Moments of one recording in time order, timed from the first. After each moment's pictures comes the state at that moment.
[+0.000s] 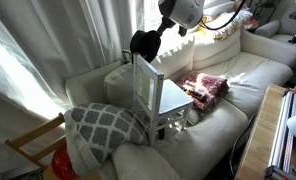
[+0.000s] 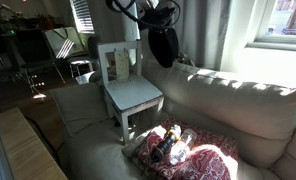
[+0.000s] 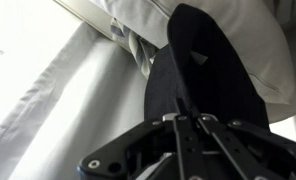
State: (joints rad) arm 0.05 0.51 0.02 -1.88 0.89 3.19 -1.34
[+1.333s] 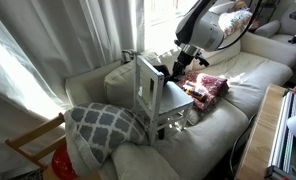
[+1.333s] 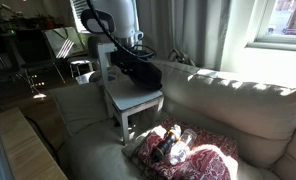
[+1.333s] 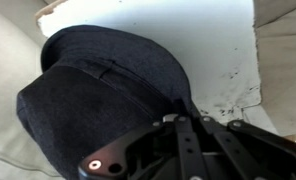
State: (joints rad) arm -0.09 0.45 0.21 -2.26 0.95 2.87 -1.65
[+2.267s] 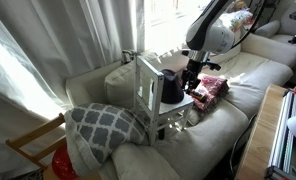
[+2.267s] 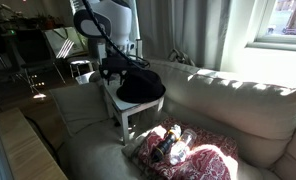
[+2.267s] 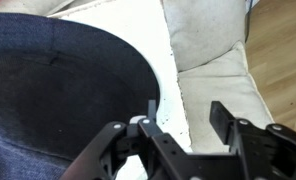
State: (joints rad) arm -0.10 0.40 0.17 -2.38 0.79 2.70 -1.65
